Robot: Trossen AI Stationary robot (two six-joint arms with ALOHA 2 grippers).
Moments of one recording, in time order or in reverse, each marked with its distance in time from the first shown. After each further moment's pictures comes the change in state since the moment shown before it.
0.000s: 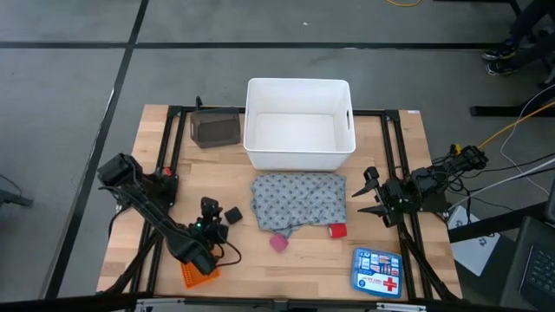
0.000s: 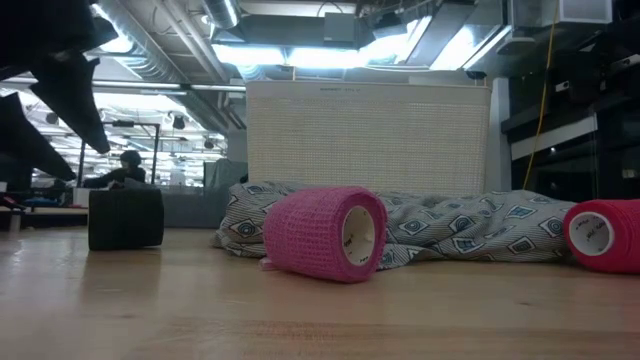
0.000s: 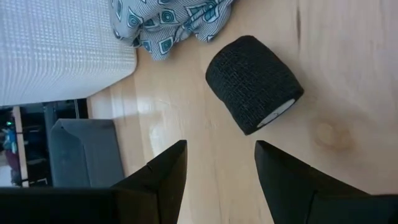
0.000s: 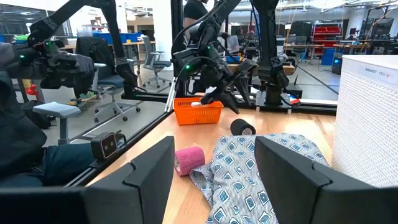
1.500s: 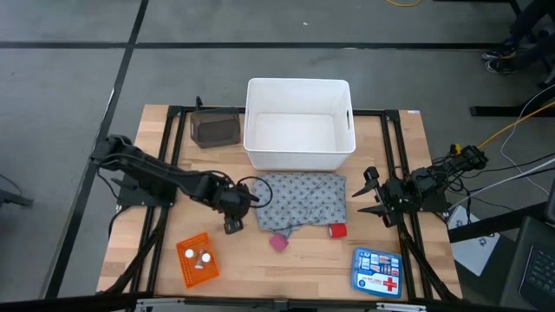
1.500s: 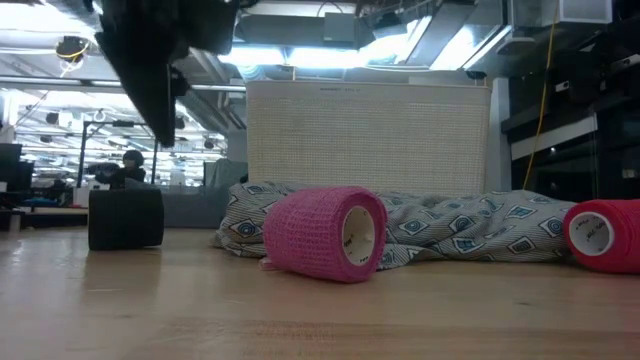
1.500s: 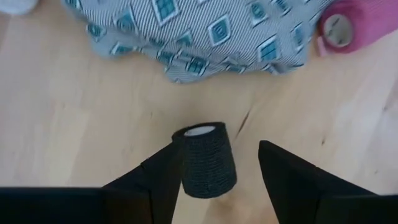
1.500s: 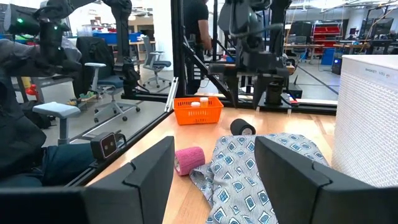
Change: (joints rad) left arm 0.501 -0.205 0.047 0.257 0.641 -0.023; right arm 0.000 0.000 0.000 0.000 0.000 0.000
